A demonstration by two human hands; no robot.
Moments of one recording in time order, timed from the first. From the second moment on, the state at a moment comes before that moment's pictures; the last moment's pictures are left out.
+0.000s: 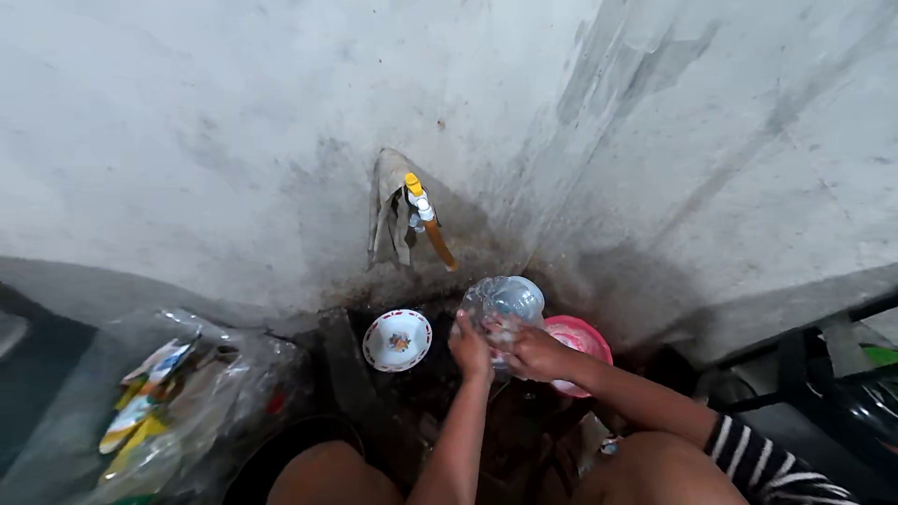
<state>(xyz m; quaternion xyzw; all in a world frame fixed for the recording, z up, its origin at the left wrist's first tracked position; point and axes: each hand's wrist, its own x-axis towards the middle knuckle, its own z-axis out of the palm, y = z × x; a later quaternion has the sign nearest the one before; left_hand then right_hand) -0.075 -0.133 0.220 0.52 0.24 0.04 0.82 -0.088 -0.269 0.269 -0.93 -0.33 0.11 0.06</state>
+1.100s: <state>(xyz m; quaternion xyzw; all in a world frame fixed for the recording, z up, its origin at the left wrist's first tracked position) -0.125 -0.187 0.179 0.37 0.12 -0.37 0.85 -0.080 -0.257 0.257 -0.84 -0.30 -0.22 0.39</state>
